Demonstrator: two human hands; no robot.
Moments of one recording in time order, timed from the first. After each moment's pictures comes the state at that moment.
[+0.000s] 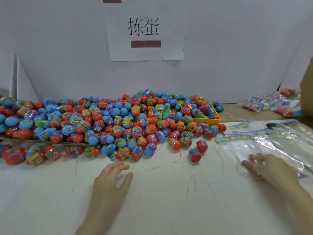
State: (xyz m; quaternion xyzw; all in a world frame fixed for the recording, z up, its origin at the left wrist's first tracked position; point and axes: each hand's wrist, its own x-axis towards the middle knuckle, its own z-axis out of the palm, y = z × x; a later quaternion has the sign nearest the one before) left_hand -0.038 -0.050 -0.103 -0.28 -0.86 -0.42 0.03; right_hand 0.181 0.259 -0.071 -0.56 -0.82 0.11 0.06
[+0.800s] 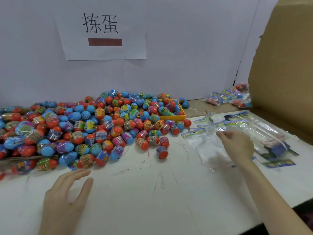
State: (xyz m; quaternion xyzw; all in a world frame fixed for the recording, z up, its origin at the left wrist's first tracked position) left_hand -0.032 -0.053 -0.087 -0.39 -0.78 -0.48 0.09; right_hand 0.176 0.265 -0.051 -0.56 -0.75 0.13 0.34
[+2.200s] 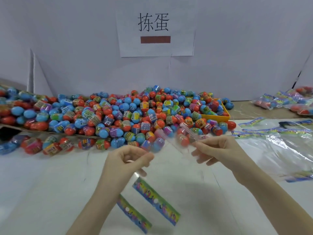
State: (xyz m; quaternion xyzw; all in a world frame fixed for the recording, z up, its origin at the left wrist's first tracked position) left_hand -0.015 -0.050 -0.026 -0.23 -0.71 -0.64 -0.17; right_hand 0.105 0.145 -0.015 -0.25 -0.77 0.57 0.16
